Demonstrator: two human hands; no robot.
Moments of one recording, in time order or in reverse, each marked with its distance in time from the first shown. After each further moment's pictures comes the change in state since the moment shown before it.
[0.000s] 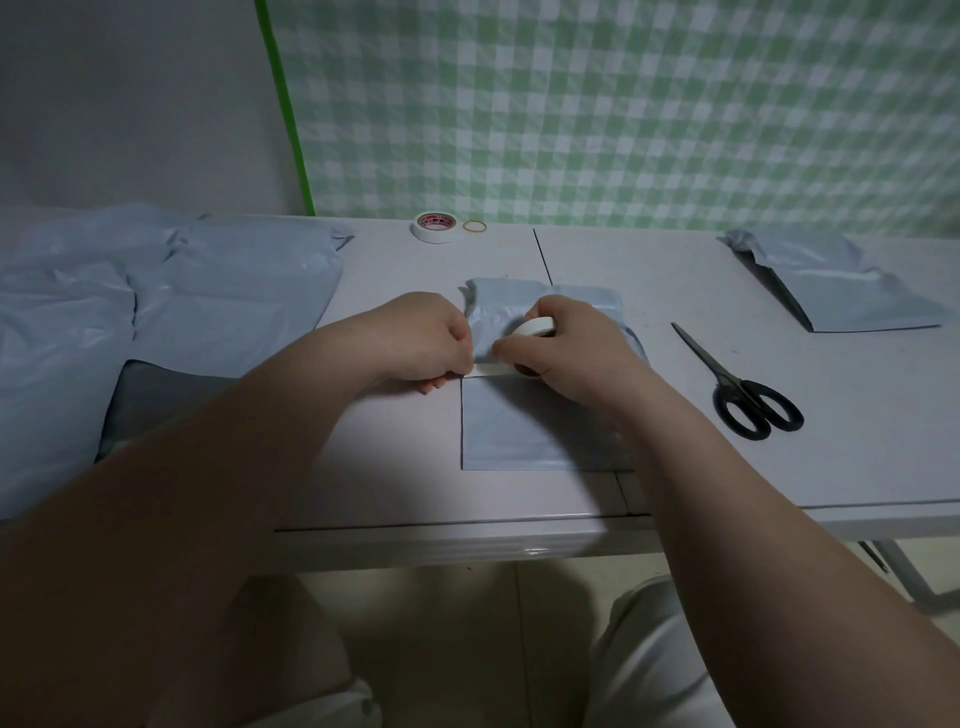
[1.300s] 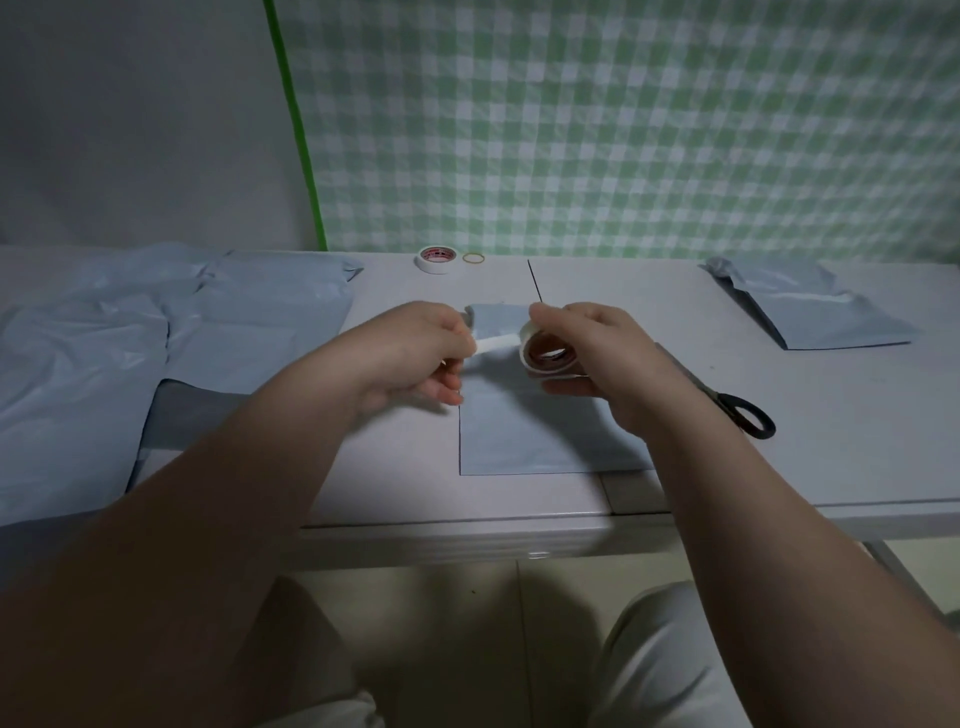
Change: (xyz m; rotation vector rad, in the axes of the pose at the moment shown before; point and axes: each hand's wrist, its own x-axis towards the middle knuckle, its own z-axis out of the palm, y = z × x) left_hand -0.030 0.009 -0.004 -0.549 0.057 0.019; right_hand -0.014 -0.001 -0.028 0.508 -0.031 0.109
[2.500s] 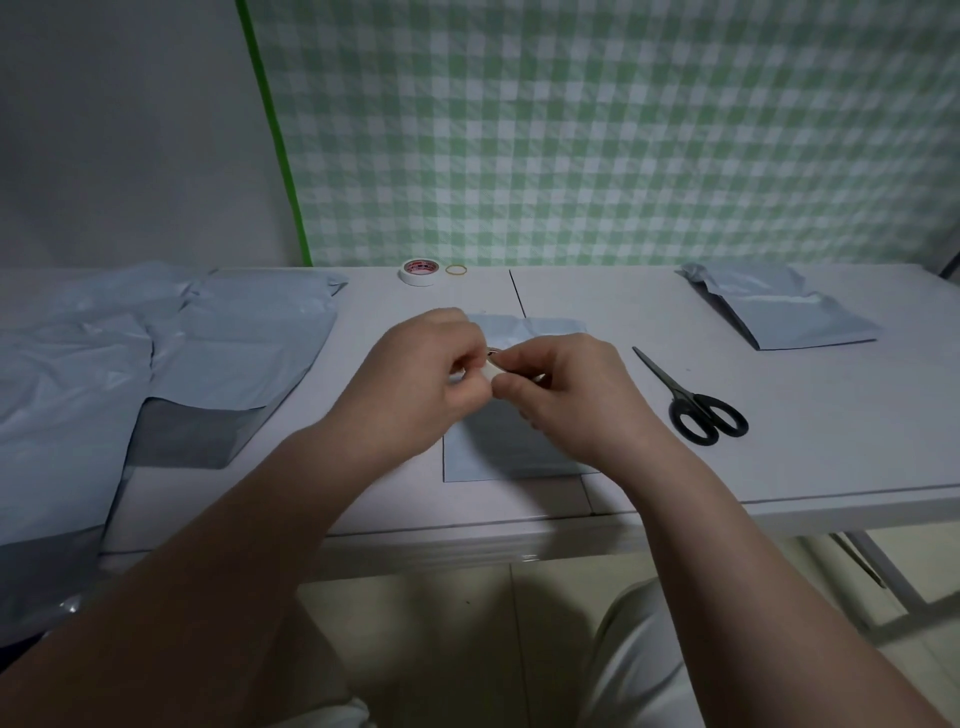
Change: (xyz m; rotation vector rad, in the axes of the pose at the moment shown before) left_hand -0.020 -0.010 0.021 0.617 0.312 0.797; right_hand -0.041 -0.003 0.010 -0.528 0.033 -0.336
